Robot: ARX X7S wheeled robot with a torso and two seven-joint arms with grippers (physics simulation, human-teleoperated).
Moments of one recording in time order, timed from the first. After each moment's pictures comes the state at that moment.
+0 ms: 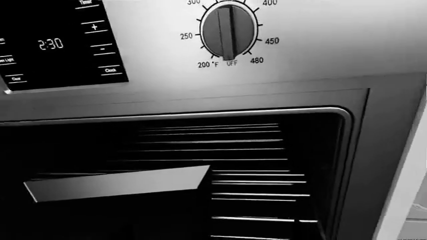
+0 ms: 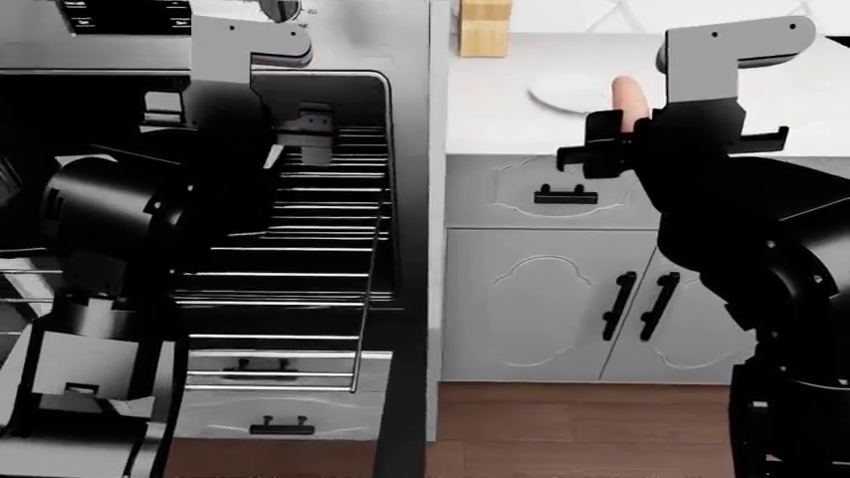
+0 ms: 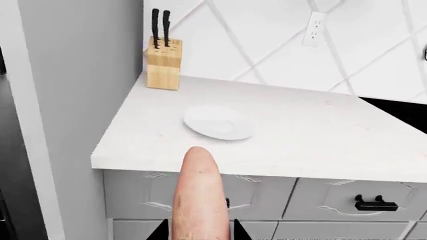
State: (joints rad) left arm -1.24 -0.20 0.30 -0.29 -0.47 -1.07 -0.42; right arm 1.11 0.36 -0.21 -0.08 0.59 1.23 0.45
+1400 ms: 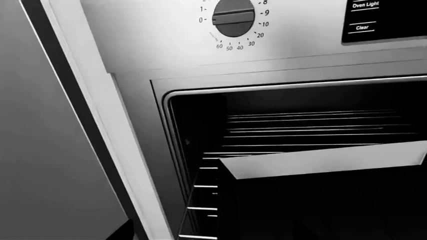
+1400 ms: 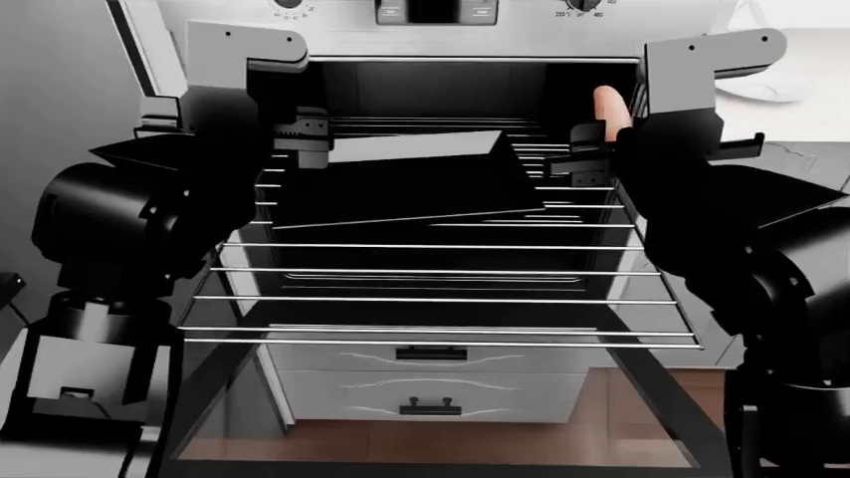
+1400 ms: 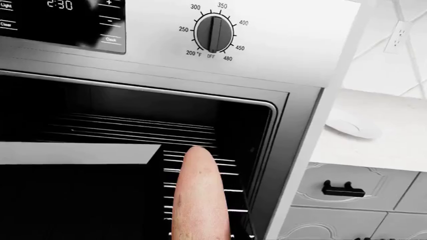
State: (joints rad) left arm -1.22 -0.22 0.31 -0.28 -0.49 -1.06 -0.43; right arm 1.10 0.36 -0.25 -0.05 0.61 1.18 0.43
